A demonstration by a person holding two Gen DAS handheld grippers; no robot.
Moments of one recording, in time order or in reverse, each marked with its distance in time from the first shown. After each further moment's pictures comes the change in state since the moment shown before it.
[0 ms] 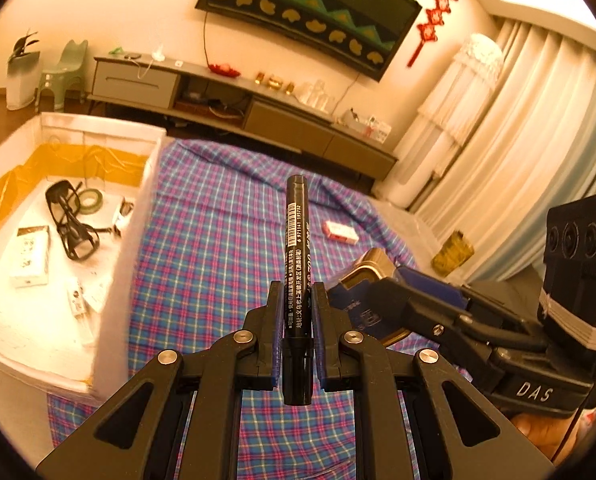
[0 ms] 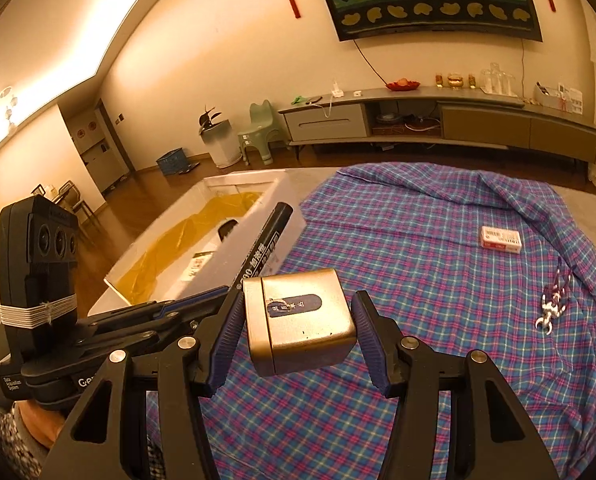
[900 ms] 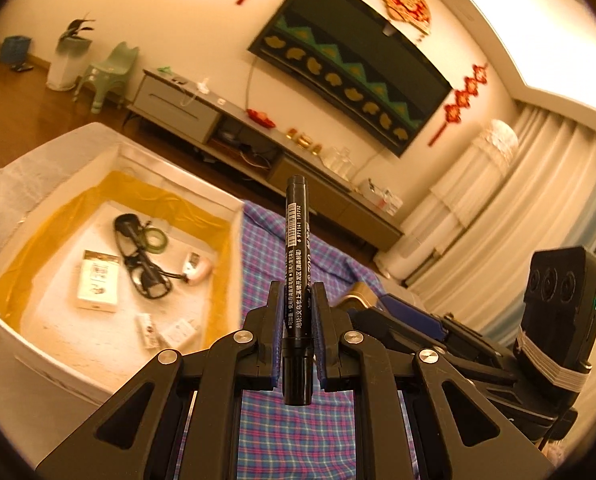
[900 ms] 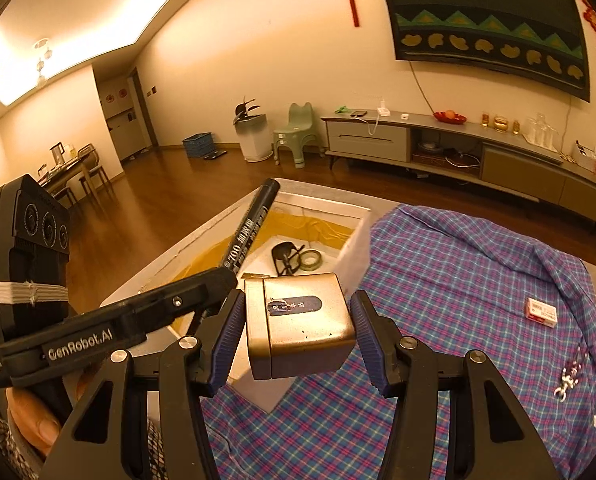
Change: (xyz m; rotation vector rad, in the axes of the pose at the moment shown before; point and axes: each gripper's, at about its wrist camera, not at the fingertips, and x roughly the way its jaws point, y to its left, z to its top) left arm -0.081 0.093 0.031 -0.202 -0.191 0.000; right arm 0.034 0.108 0.046 -0.181 -0.001 0.033
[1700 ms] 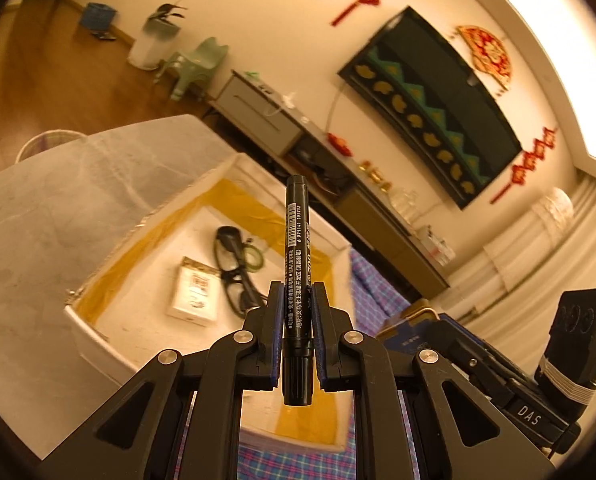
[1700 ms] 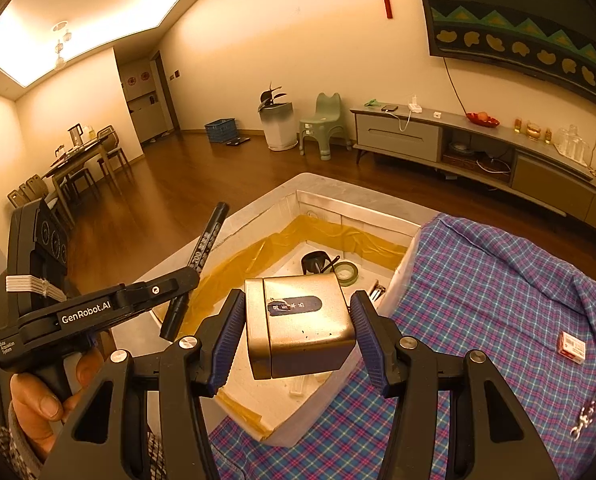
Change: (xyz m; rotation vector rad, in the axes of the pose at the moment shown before) left arm -0.011 0.095 0.015 -0.216 -0.079 0.198; right arm 0.059 0.025 0.029 -0.057 0.046 0.075
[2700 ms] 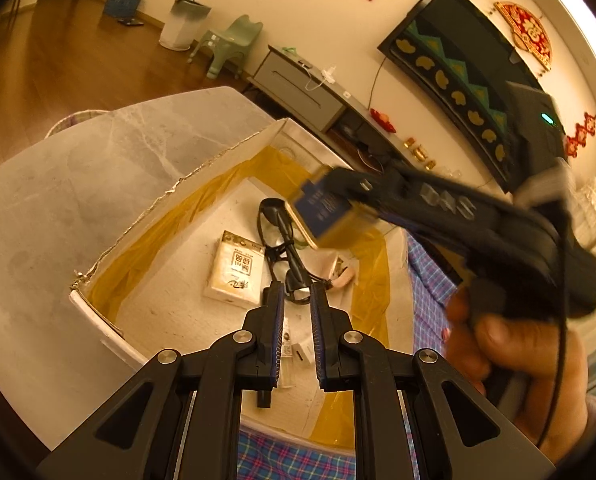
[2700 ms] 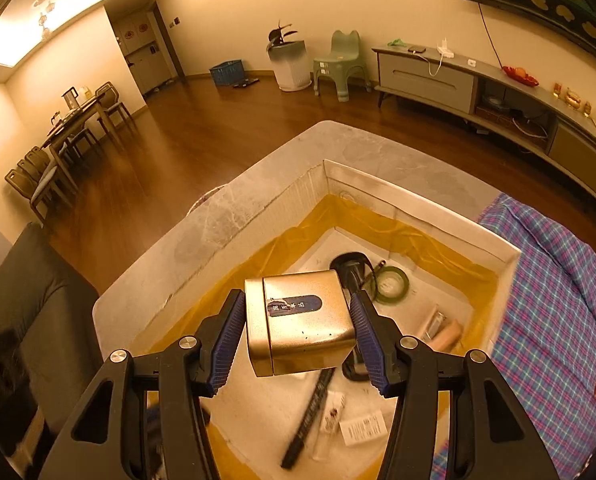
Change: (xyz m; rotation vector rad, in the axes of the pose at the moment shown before) left arm 0.029 0.015 -0.011 -0.005 0.091 0.144; right arm 0.158 0.020 0.064 0.011 0.251 0.048
